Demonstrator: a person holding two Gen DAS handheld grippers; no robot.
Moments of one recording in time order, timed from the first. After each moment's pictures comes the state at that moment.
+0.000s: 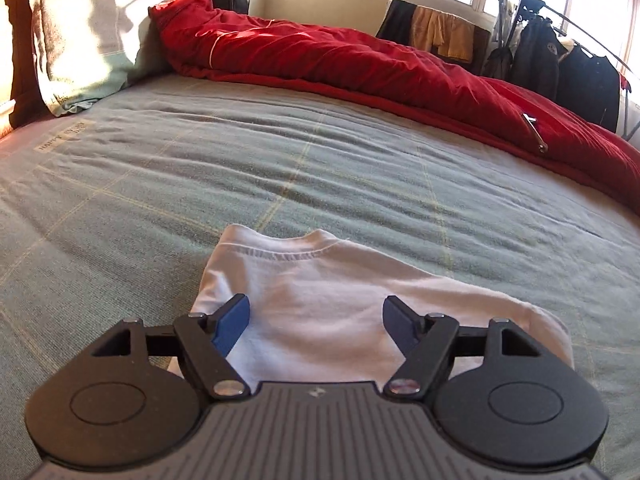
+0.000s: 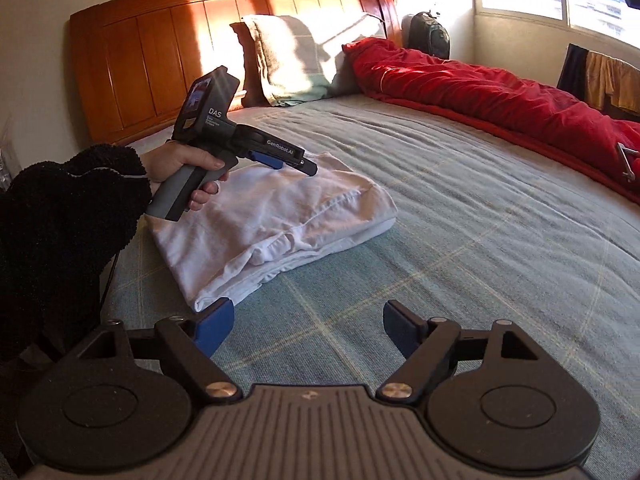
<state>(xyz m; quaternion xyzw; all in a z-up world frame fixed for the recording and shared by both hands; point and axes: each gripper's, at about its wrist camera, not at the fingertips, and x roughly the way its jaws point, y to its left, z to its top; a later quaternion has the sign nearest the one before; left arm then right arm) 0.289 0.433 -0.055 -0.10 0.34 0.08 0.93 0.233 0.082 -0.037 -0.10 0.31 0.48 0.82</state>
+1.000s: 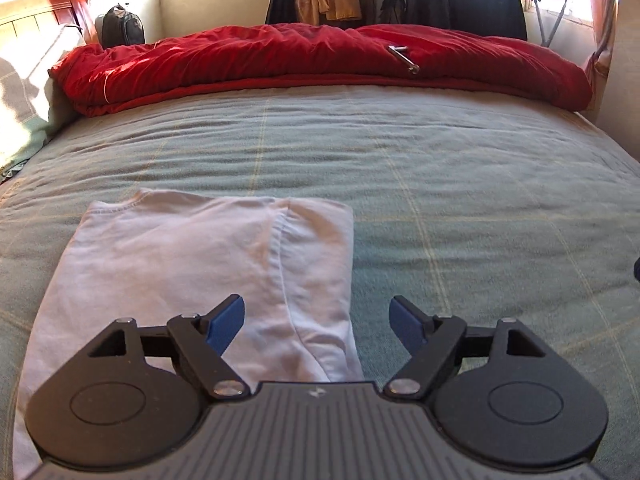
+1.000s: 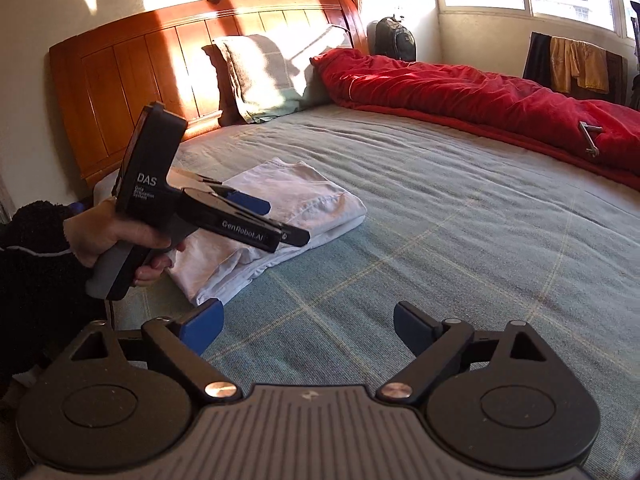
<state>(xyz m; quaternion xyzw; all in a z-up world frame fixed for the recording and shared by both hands) 0.220 0.281 -0.055 0.02 0.38 -0.02 0.92 0.208 0.041 -0.019 -0.07 0.31 0.45 0.84</state>
